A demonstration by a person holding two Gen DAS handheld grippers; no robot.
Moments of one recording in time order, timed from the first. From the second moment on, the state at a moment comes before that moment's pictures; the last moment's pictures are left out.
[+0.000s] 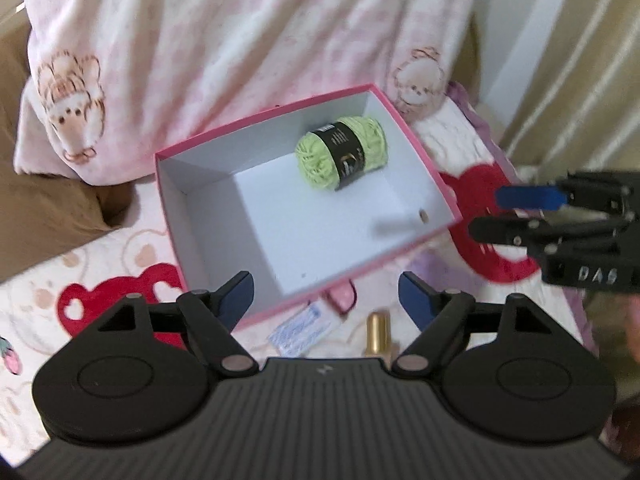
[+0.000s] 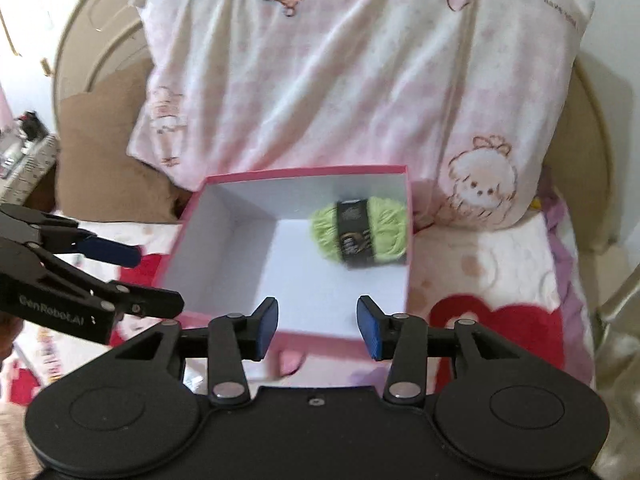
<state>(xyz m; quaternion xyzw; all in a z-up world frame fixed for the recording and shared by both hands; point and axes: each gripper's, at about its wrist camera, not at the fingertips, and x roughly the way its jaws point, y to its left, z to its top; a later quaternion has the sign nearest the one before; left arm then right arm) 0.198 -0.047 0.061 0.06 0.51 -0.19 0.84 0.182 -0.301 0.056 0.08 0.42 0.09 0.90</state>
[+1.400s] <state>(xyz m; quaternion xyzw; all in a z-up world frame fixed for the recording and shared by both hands) 0.069 0.042 -0.104 -0.03 0.58 -0.18 0.79 0.096 -0.185 -0.102 0.15 0.56 0.21 0.79</state>
